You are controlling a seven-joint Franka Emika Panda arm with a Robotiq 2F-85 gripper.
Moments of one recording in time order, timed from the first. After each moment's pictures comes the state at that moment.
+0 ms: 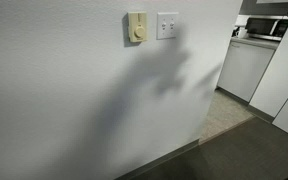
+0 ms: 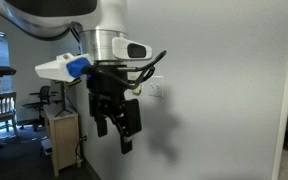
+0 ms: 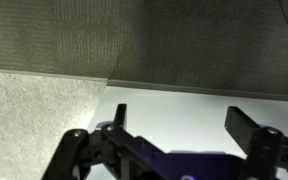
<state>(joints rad) -0.04 -0.57 -0.16 -2.41 -0.07 1.92 -0.20</state>
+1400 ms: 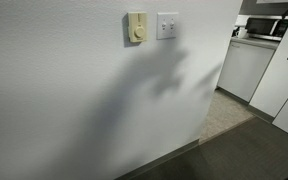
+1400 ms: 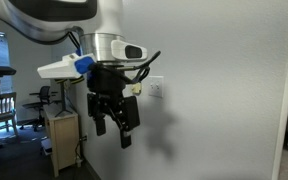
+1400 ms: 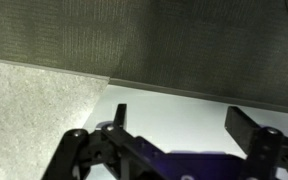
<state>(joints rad) -0.03 -0.55 -0.12 -2.40 -0.09 1.92 -0.20</state>
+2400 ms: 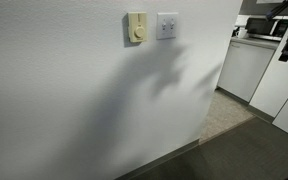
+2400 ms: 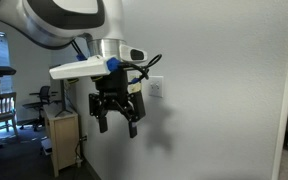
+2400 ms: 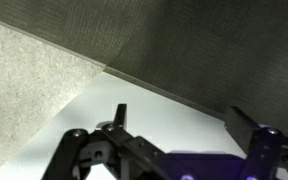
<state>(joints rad) 0.03 -0.49 -0.11 -2.36 -0.12 1.95 -0.35</state>
